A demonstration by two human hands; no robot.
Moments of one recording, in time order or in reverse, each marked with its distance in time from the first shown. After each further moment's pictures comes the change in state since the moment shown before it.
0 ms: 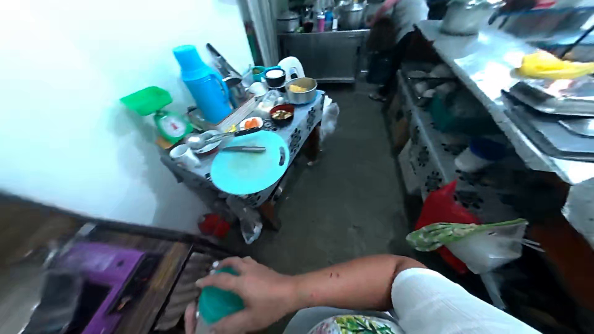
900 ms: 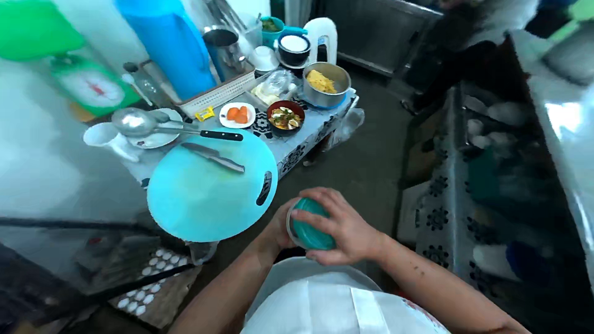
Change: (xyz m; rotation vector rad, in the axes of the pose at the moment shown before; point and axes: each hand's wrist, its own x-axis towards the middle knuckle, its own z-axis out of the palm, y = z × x) left_hand 0.367 -0.244 0.289 -0.936 -0.508 -1.033; right_hand 0.053 0.216 -0.406 -0.632 0.120 -0.254
